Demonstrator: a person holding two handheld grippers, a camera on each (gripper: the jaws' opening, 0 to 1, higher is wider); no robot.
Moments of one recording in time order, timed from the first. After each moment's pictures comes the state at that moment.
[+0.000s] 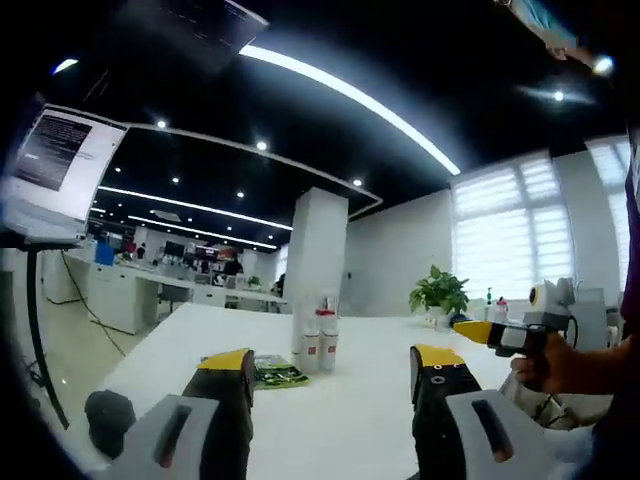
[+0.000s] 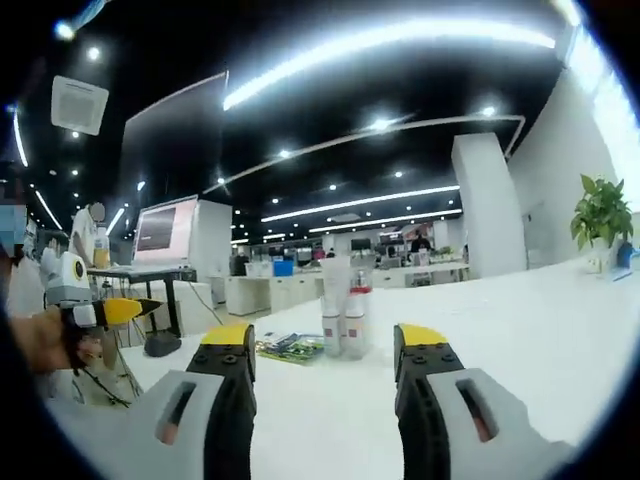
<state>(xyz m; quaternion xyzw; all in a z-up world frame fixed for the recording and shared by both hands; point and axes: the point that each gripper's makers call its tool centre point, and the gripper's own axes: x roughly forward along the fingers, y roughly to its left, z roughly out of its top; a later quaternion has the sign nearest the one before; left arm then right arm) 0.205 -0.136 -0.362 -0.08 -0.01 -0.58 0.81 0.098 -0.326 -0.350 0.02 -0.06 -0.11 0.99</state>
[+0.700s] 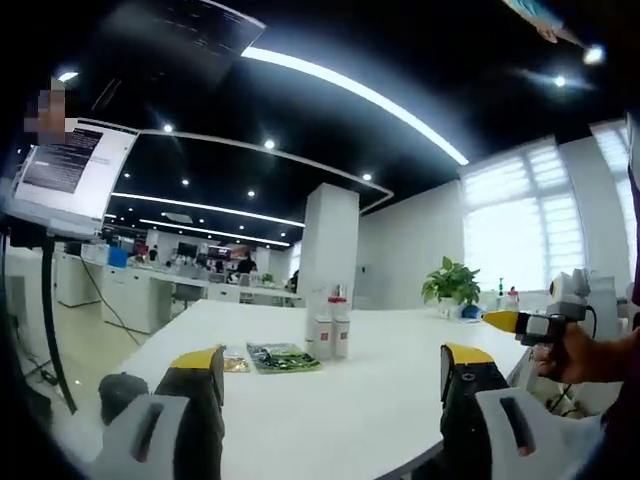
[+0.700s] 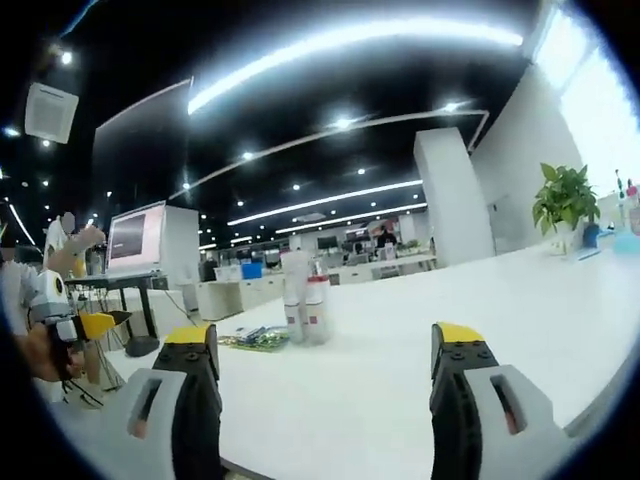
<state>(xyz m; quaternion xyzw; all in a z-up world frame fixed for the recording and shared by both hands) 0.209 -0.129 -0.379 -0.09 0.00 -0.54 0.83 0.052 -0.349 -0.363 0.03 -0.07 -0.18 0.98</state>
